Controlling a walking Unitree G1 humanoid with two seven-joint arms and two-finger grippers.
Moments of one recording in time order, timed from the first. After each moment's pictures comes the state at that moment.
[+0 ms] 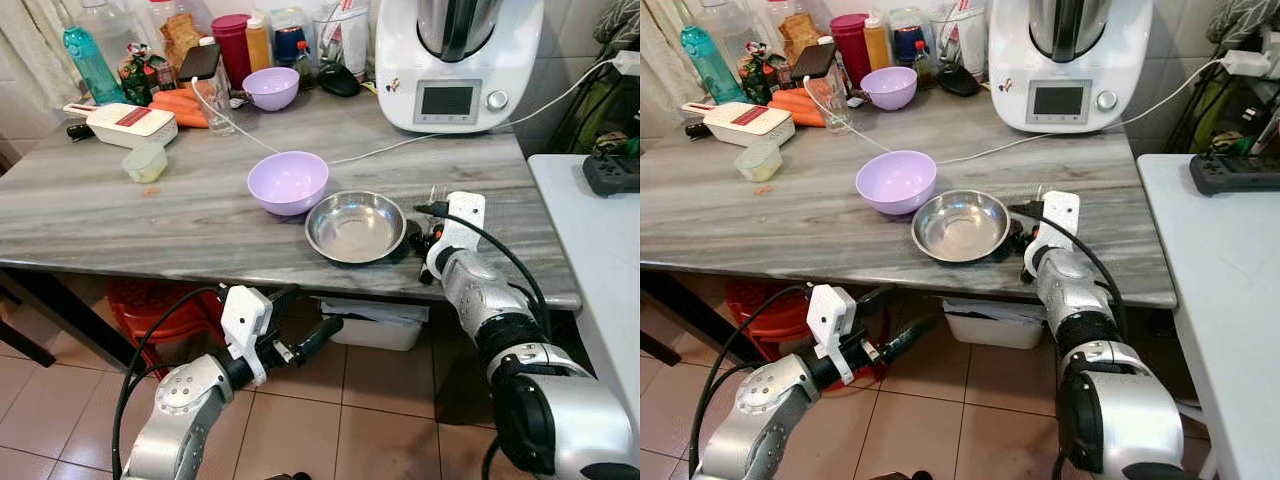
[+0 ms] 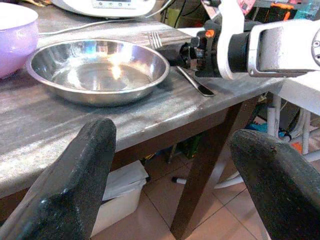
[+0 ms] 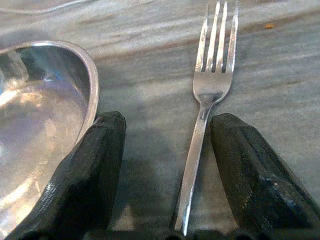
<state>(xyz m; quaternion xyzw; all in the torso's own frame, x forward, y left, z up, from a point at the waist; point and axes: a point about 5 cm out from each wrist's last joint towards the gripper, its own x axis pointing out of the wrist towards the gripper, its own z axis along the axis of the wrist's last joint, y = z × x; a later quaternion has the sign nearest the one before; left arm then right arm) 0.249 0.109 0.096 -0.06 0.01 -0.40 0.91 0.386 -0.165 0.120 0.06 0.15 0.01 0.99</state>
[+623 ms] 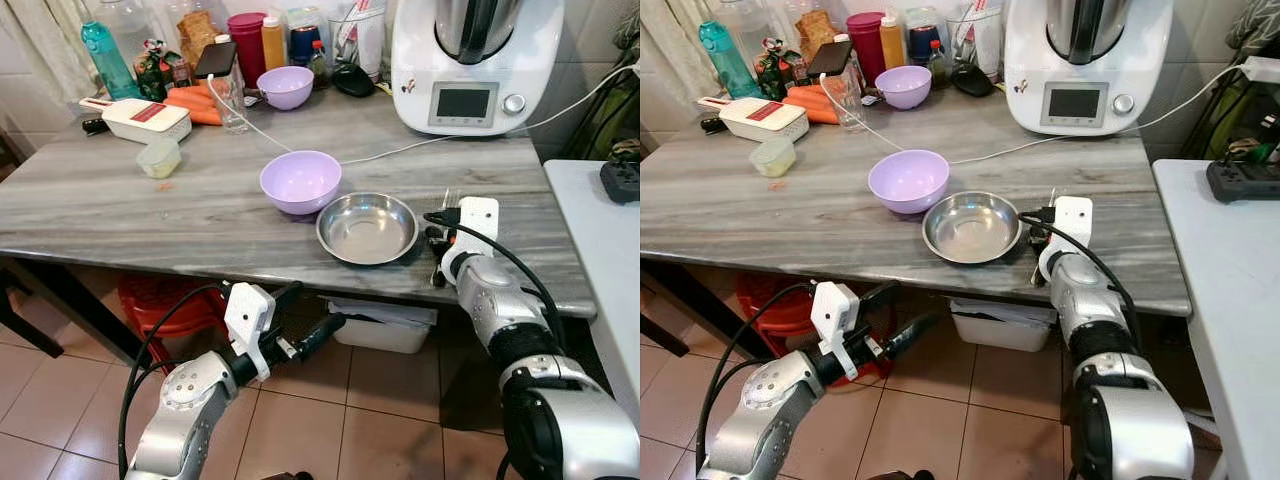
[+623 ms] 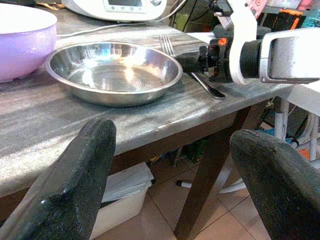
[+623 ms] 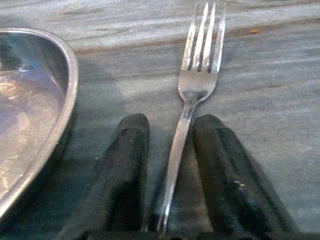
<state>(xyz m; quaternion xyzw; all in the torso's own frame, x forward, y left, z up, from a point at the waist) 0.254 0.106 0.095 -0.06 0.01 -0.40 0.91 0.380 -0.183 0.117 0.03 0.15 -0.02 0.99</state>
